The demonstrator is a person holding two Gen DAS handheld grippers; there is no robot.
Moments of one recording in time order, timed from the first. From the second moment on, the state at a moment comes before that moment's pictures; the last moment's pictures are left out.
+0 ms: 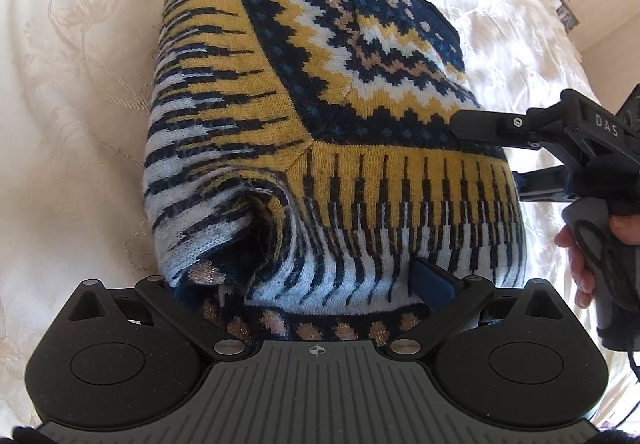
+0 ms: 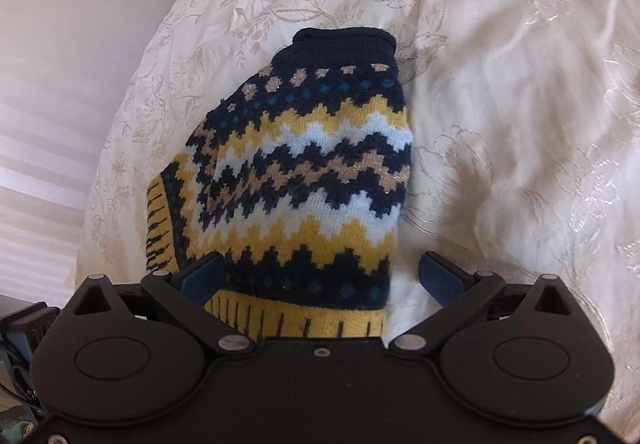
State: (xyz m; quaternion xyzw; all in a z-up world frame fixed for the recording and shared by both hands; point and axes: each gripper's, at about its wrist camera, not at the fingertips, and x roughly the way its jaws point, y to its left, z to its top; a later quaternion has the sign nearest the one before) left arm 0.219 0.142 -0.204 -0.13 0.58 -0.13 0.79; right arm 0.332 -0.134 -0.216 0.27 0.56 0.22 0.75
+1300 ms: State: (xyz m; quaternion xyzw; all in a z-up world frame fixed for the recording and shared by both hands) left arm 0.145 0.159 -0.186 -0.26 0.58 -0.20 0.75; right arm 0.282 -0.126 -0.172 0.29 0.59 0.14 0.74
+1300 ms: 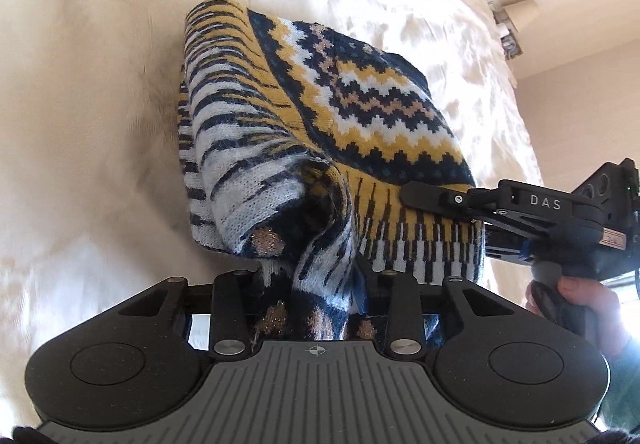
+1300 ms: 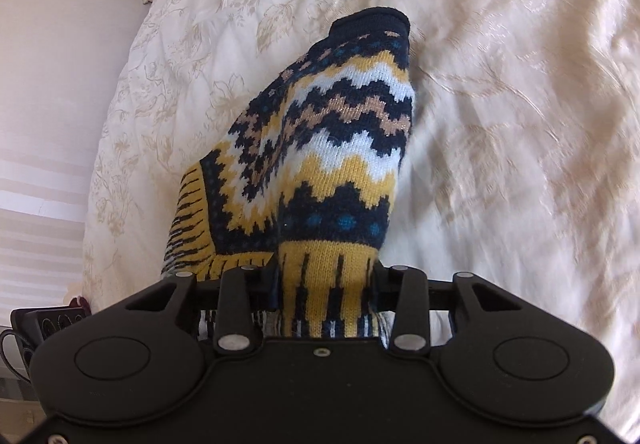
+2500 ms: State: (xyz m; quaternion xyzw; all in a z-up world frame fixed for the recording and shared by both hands) left arm 0.068 0.069 -0.114 0.02 0.48 -0.12 0.87; right arm 0.235 -0.141 -0.127 0.19 0.50 0.03 0.85
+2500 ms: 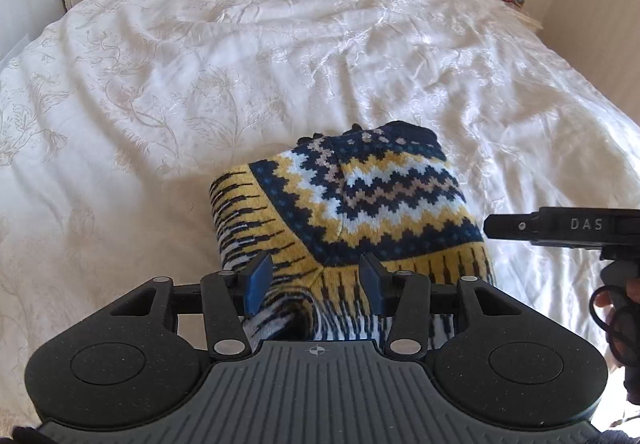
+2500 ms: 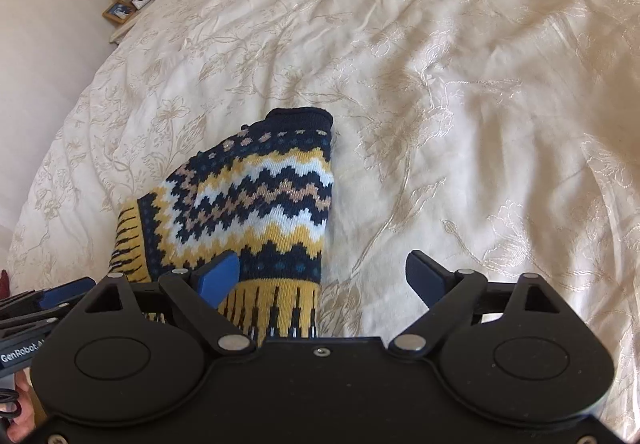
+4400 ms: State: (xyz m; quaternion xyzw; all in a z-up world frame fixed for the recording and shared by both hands) left arm -0.008 0.050 -0.067 0.05 0.54 0.00 0.84; right arm 0.157 -0.126 -0.064 0.05 0.48 0.04 0.87
